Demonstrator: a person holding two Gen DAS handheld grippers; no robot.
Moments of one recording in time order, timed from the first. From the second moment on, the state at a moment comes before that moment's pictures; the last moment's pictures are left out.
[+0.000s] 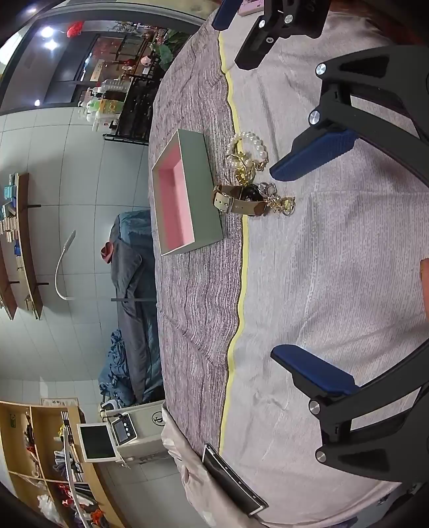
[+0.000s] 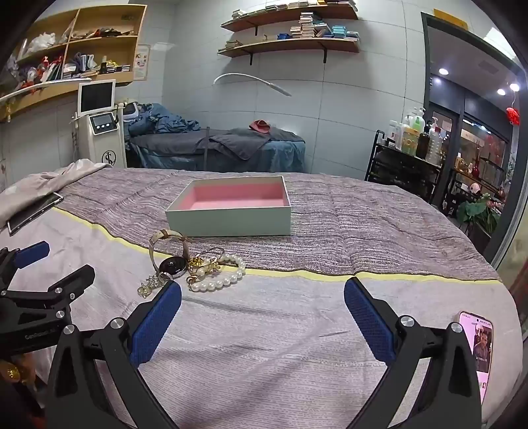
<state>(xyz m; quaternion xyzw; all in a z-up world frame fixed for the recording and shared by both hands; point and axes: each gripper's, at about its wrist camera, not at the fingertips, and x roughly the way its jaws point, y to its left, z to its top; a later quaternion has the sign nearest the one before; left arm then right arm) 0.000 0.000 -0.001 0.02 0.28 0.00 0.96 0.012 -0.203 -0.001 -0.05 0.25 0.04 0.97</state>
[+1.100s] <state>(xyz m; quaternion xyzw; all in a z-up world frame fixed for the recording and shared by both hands) 0.002 -0.003 -0.003 0.02 0.28 0.00 0.96 0.015 -0.207 -0.003 -0.04 0.26 0.04 0.96</state>
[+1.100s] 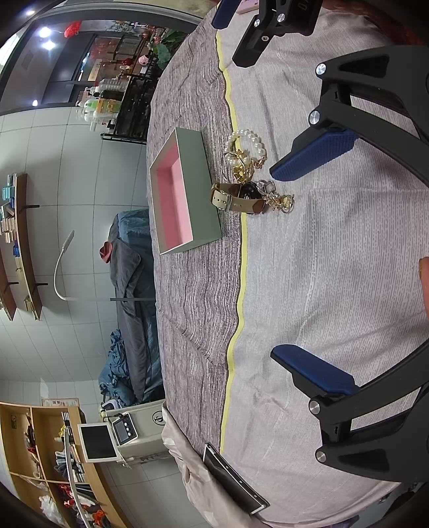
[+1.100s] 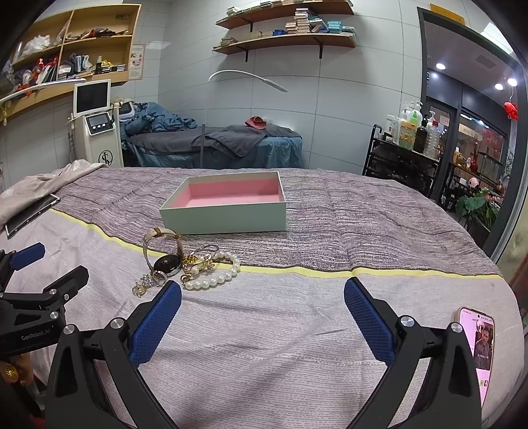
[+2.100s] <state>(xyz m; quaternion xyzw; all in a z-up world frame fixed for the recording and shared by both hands) 0.004 -0.005 -0.007 0.03 0.28 0.00 0.96 0.017 -0.209 -0.005 -0.04 0.27 0.04 0.96</state>
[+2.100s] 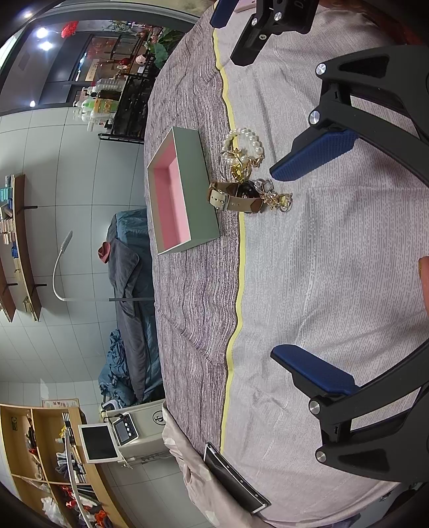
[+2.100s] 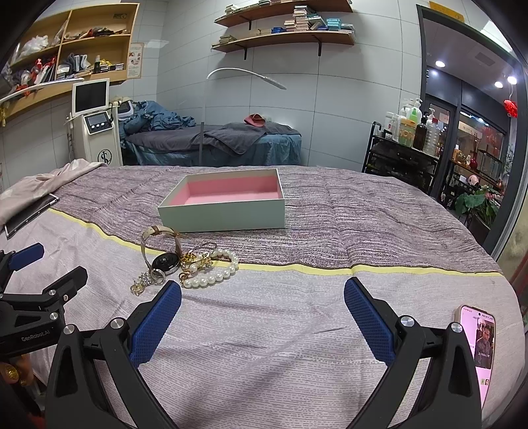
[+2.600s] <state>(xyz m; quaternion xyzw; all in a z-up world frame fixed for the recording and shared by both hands) 0.006 -0.004 -0.008 0.03 0.28 0.00 0.96 0.020 -0.205 -0.008 -0.04 0.27 0.04 0.96</state>
